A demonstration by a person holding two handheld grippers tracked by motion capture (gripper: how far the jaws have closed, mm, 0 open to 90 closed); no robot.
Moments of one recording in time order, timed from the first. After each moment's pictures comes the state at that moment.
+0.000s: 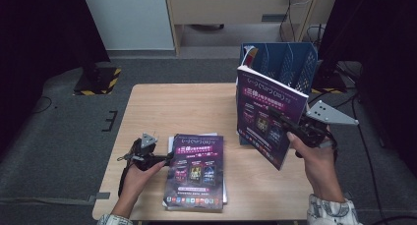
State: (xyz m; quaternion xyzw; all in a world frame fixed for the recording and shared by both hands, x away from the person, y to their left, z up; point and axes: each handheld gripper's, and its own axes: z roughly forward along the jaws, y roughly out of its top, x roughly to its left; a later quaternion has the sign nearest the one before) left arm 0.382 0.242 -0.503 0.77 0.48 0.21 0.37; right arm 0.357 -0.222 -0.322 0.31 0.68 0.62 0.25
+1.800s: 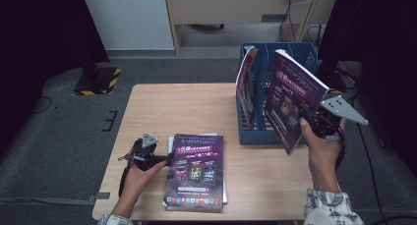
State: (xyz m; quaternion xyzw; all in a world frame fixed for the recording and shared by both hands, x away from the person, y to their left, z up) left arm 0.383 0.241 -0.504 0.77 0.47 0.21 0.37; right arm 0.382 -0.255 -0.334 0.41 0.60 0.57 0.38
